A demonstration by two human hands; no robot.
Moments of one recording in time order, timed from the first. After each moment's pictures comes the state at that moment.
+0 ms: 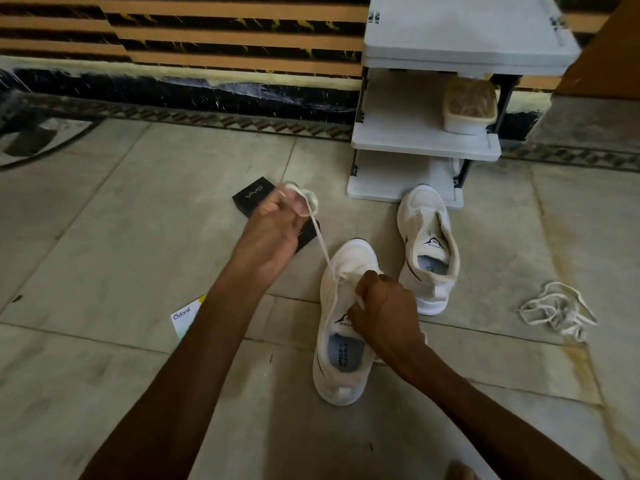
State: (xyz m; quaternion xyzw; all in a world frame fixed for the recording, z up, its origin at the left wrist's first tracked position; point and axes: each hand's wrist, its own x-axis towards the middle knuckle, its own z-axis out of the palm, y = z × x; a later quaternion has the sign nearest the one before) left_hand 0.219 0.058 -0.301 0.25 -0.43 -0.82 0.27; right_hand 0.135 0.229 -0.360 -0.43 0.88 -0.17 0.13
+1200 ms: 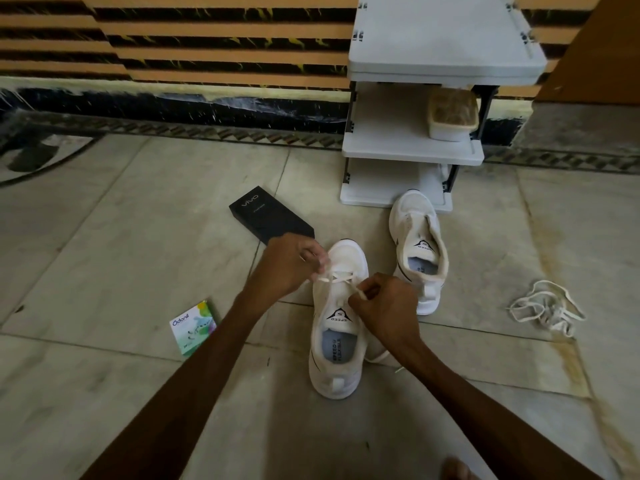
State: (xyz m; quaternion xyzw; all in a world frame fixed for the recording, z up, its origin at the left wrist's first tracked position) left_hand 0.219 0.082 -0.317 0.37 -0.83 -0.40 0.06; right_hand 0.121 0.236 -0.375 -0.30 0.86 -0.39 0.18
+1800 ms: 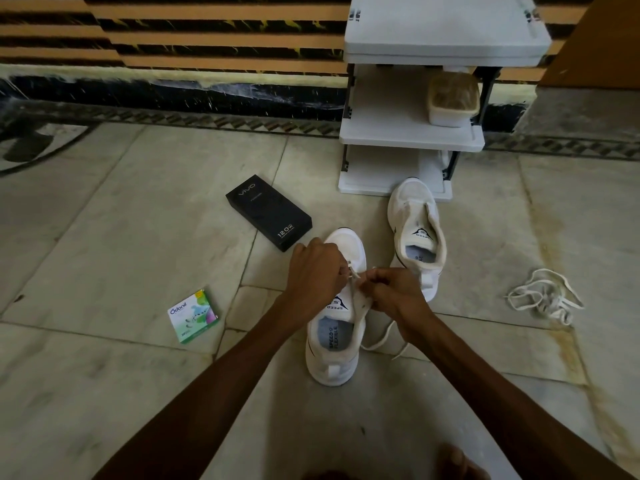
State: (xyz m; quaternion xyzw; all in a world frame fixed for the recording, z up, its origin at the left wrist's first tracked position) left_hand 0.194 0.125 -0.358 0.31 -0.95 -0.09 0.02; right_hand 0.105 0.245 -0.374 -0.19 0.75 -0.50 0.39
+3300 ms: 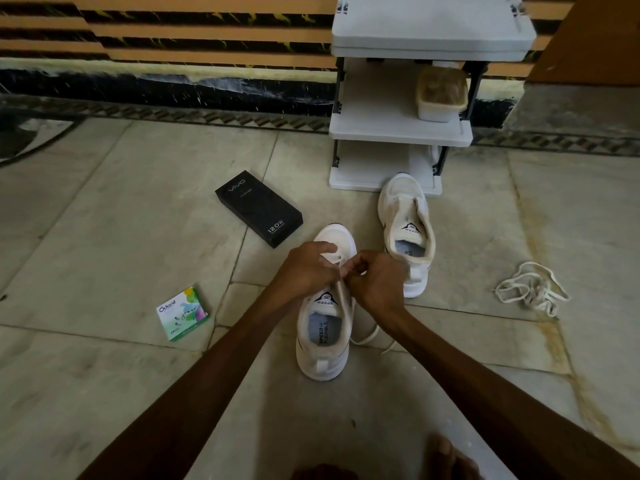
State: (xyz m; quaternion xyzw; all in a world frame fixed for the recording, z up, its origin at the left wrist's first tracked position) left_hand 0.196 0.121 -0.352 0.43 -0.76 -0.48 -0.03; right_hand 0.107 0.229 -0.384 -0.31 0.83 -0.42 0.18
